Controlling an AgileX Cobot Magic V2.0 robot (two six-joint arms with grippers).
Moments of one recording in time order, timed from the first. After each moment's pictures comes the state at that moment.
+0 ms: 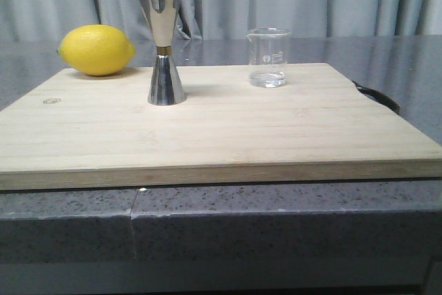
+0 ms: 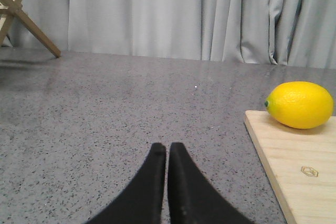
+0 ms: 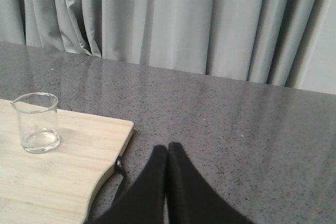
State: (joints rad) left arm 0.15 0.21 -0.15 -1.37 0.13 1.31; right arm 0.01 0.55 -0.27 -0.57 -0.22 0.42
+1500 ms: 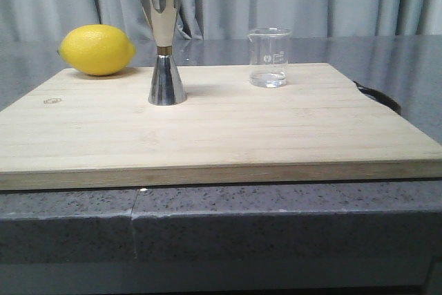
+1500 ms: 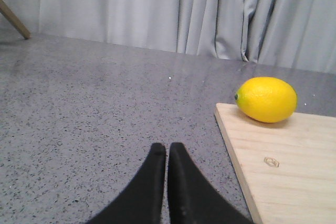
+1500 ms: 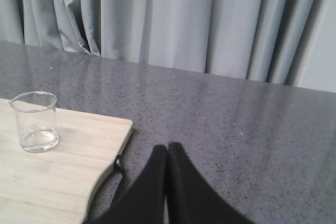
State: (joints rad) left arm -0.01 0.14 -0.14 -0.27 0.12 0.12; right arm 0.01 0.55 -0.27 -0.57 -0.21 0.42
